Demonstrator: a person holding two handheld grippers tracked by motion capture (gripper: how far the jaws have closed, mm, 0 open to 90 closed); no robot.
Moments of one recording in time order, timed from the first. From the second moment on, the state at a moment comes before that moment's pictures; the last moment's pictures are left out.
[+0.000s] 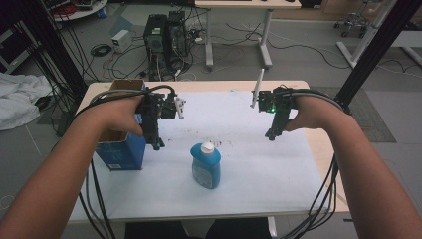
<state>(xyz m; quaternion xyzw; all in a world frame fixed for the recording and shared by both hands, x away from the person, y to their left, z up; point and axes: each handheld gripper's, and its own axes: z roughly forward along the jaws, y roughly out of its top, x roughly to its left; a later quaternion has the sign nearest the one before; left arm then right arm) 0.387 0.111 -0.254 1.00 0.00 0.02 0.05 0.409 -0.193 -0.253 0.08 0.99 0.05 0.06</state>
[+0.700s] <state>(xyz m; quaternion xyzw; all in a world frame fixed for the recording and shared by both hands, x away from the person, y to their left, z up) 0.361 0.115 -0.273 1.00 0.01 0.02 0.05 0.391 -0.190 -0.264 0.09 0.99 0.06 0.05</state>
